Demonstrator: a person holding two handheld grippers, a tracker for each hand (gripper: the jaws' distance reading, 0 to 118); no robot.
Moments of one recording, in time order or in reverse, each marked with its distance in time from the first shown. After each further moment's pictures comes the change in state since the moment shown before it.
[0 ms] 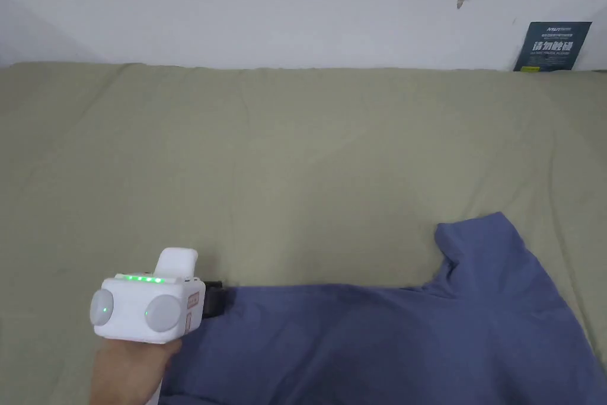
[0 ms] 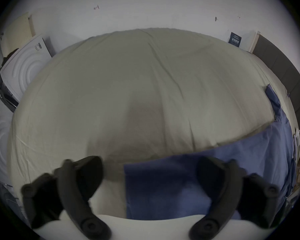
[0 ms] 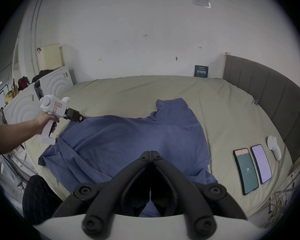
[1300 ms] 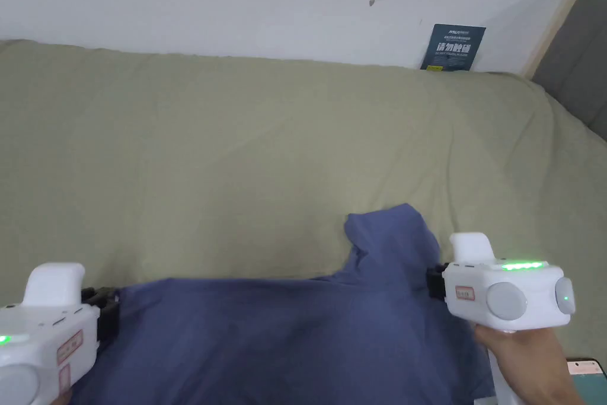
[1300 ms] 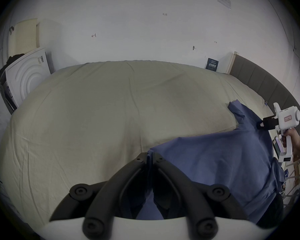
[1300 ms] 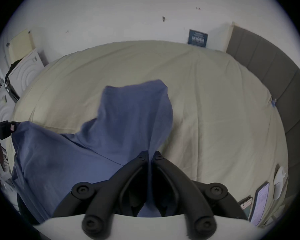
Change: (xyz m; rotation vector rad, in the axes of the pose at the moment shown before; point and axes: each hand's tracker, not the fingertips) left arm 0.035 -0.021 0.080 0.158 -0.111 0.060; right arm 0.096 0.096 -0.233 -0.305 -0.062 0.037
